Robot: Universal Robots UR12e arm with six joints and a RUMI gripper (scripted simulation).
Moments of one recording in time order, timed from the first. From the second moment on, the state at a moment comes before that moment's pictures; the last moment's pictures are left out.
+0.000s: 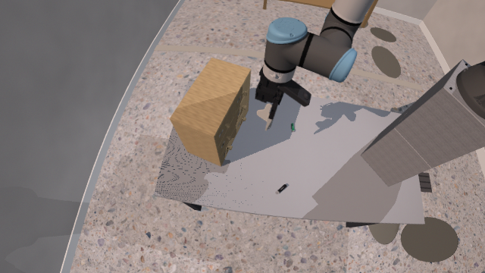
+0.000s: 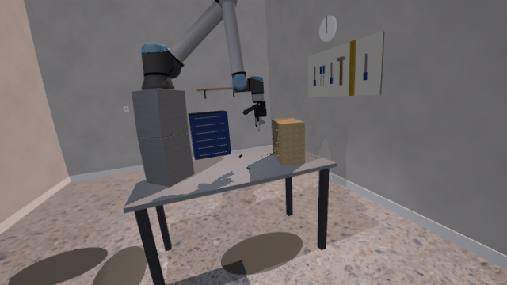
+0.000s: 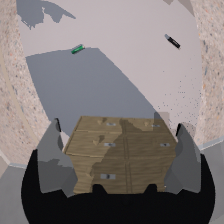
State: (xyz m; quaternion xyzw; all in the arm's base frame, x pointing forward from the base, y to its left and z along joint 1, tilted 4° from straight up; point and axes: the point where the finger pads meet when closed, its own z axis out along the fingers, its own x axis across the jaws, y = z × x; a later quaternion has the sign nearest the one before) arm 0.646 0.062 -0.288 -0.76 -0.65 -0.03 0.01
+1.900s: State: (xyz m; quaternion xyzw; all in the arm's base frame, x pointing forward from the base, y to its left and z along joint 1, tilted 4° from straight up) arm 0.676 0.217 -0.284 -0.76 -0.65 -0.05 -0.02
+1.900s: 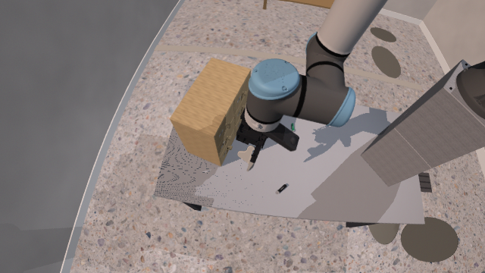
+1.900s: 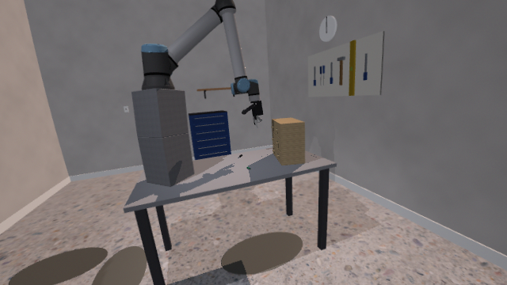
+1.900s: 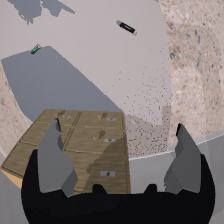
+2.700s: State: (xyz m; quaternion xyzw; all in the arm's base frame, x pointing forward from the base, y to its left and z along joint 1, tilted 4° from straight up) arm 0.693 0.215 -0.303 -0.76 -0.64 -0.12 -0.10
